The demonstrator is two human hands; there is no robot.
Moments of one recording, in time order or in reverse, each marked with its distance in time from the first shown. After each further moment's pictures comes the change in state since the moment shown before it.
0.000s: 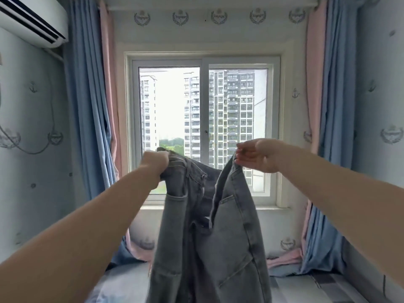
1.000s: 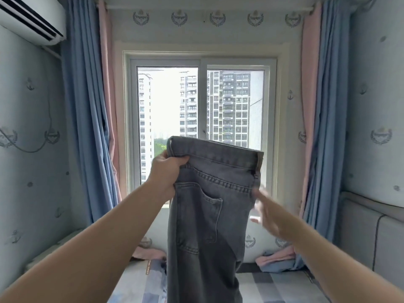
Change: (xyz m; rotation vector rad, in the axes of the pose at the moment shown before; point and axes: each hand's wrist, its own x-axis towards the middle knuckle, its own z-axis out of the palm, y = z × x) left_hand -0.056 -0.014 0.000 -0.494 -0.261 0.102; right_hand -0.037 0.148 -0.022 -0.096 -0.186 -0.165
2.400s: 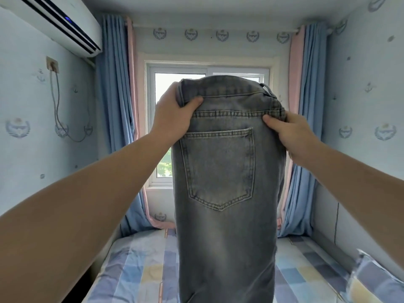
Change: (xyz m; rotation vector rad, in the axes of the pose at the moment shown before) left_hand -0.297 0.243 -0.066 0.651 -0.003 0.770; right_hand -0.299 -0.205 0.184 -0.220 0.450 -0.468
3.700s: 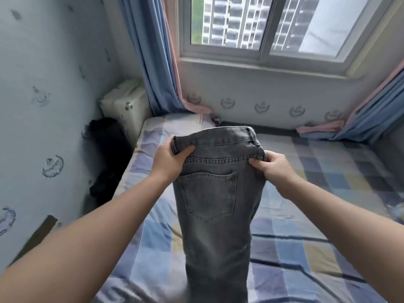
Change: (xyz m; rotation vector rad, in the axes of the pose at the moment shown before) left_hand -0.280 -0.512 -0.044 0.066 -0.210 -0.910; right_hand -0.091 0.486 0.284 -0.199 -0.347 0.766
